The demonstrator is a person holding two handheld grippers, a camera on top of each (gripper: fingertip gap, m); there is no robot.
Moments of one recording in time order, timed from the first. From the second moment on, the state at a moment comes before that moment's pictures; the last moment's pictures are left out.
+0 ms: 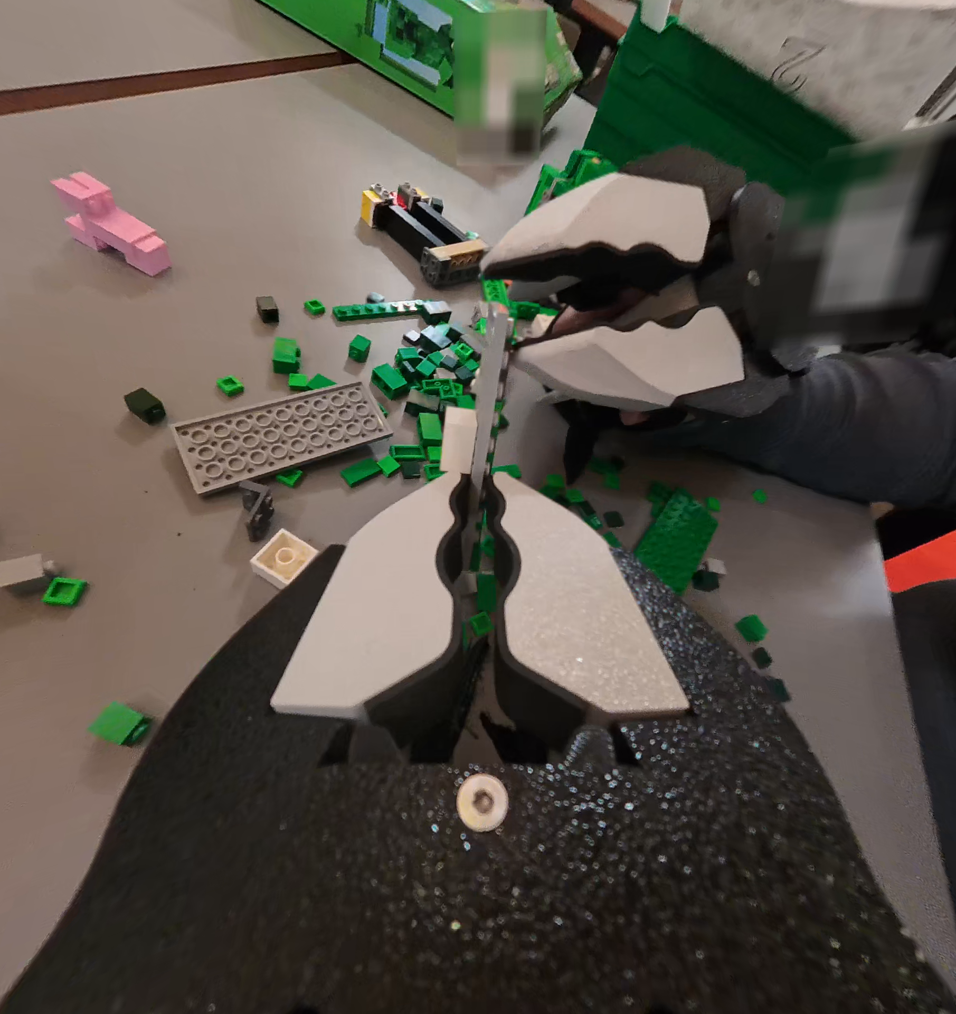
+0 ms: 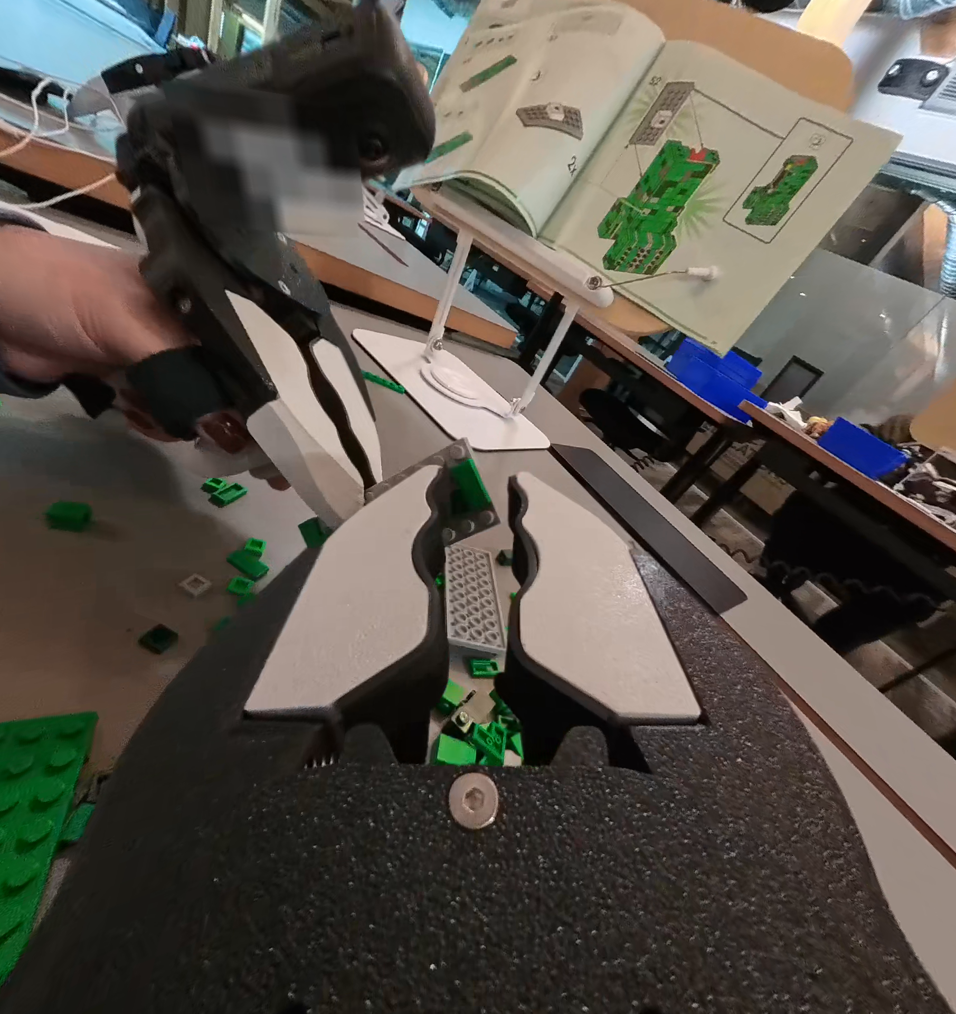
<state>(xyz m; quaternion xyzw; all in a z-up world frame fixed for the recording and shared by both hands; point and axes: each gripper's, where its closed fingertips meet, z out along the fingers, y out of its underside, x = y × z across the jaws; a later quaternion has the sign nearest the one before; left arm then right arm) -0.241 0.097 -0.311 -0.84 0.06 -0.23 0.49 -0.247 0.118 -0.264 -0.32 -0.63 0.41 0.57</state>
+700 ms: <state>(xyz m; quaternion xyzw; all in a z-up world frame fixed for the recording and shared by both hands) -0.244 0.098 -0.324 -0.86 0.07 -0.17 0.47 -0.247 0.122 -0.277 -0.25 -0.69 0.27 0.63</state>
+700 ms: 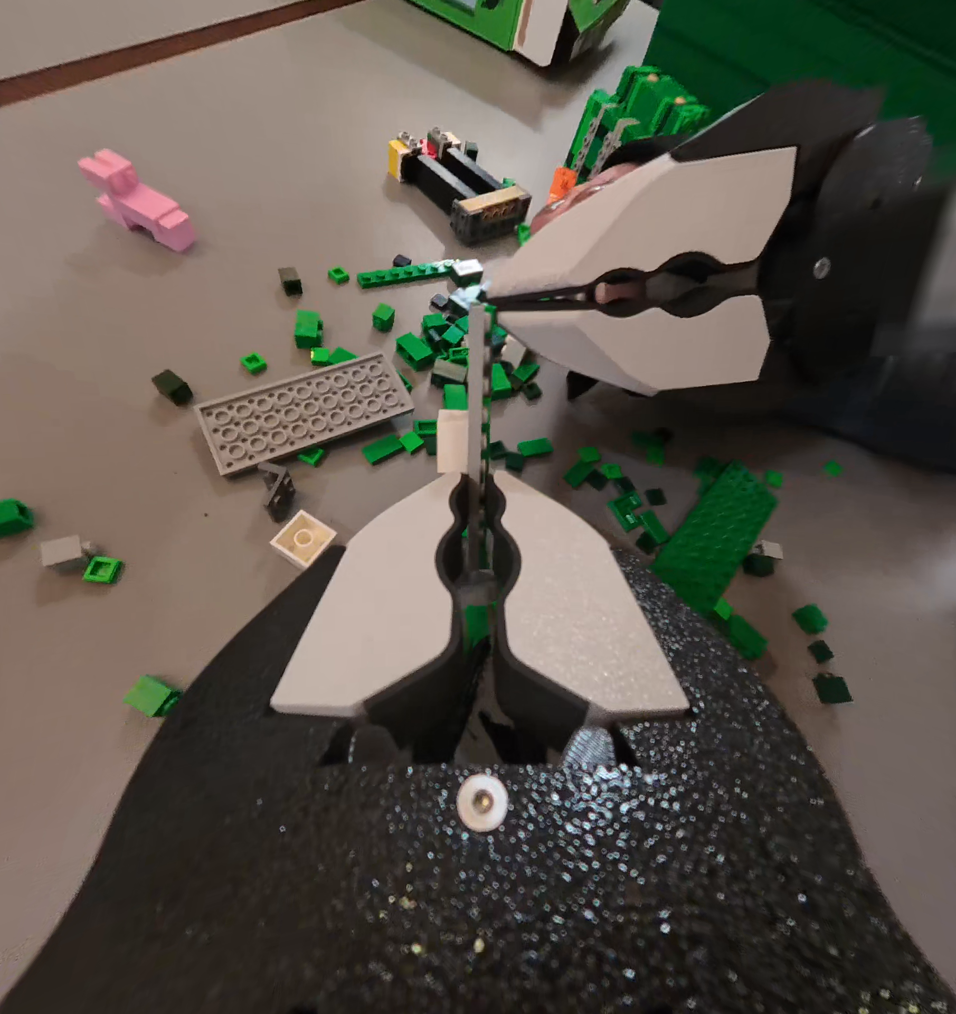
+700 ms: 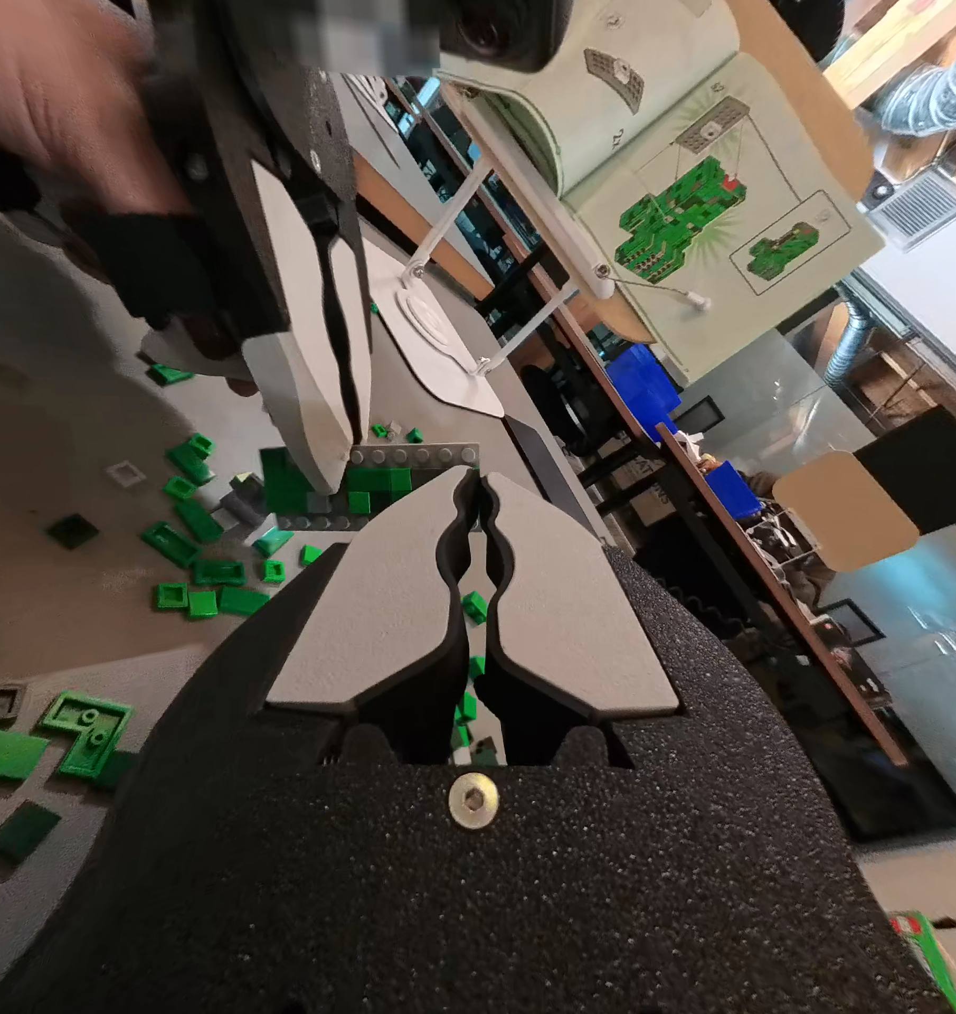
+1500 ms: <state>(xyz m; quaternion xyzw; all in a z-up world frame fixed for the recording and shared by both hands) -0.237 0.097 -0.320 -0.83 0.19 -0.11 0.51 -0.239 0.112 -0.278 -0.33 -0.66 0.51 0.44</state>
